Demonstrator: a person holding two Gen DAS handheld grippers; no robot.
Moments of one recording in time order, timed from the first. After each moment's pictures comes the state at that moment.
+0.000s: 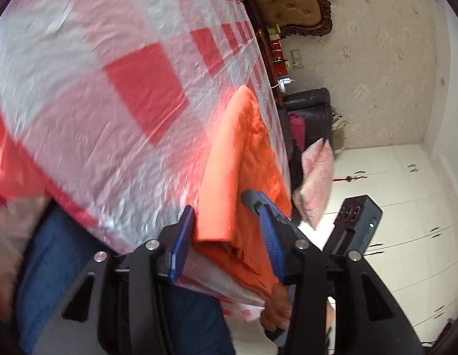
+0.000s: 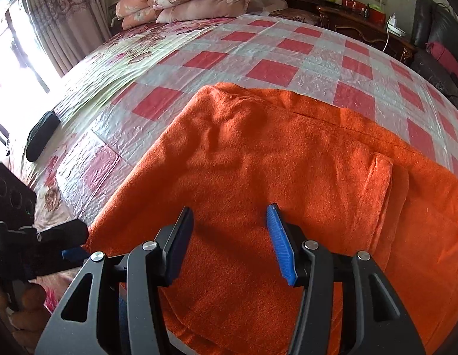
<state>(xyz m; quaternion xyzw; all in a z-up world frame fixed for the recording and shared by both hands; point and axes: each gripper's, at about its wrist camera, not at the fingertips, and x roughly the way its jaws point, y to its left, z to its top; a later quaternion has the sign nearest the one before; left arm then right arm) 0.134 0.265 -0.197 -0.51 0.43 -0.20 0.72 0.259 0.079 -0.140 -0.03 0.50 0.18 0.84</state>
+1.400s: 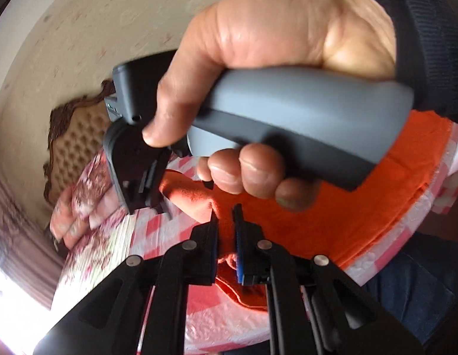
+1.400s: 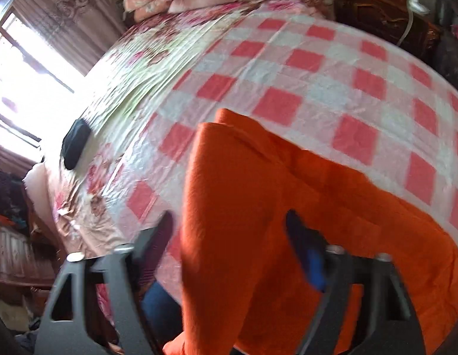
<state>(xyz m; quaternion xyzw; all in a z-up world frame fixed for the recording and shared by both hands) 0.077 -0.016 -0.087 0.33 0.21 -0.13 0.91 0.321 0.021 -0.067 0.03 0.57 0.22 0.79</state>
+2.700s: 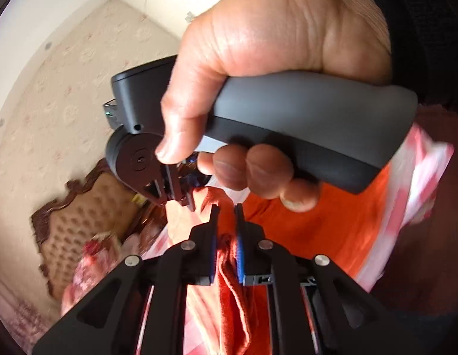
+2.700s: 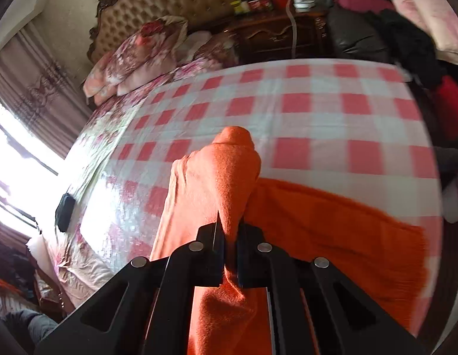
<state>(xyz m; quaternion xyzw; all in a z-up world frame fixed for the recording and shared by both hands) 0.052 -0.227 -0.098 0.45 0.09 -0.25 0.85 0.236 -0.276 -0.045 0.15 0.48 0.12 0.85</state>
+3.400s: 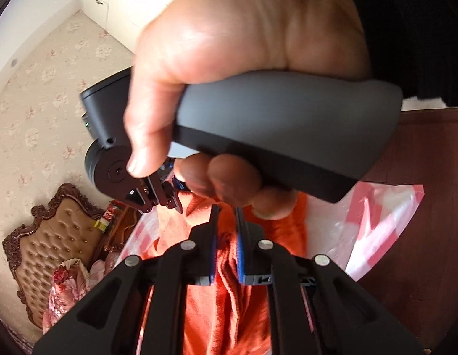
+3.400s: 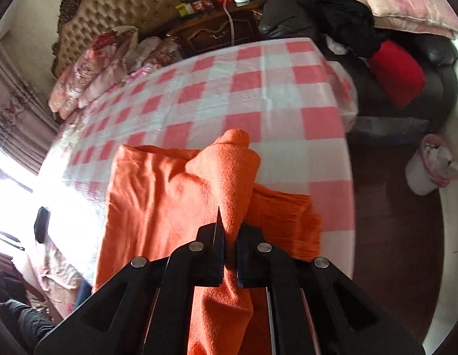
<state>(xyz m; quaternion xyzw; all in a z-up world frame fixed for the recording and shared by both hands) 0.010 -0.342 -0.137 0.45 0.10 -0.33 0.82 0.203 -0.382 -0.094 0.16 0.51 0.04 0.84</state>
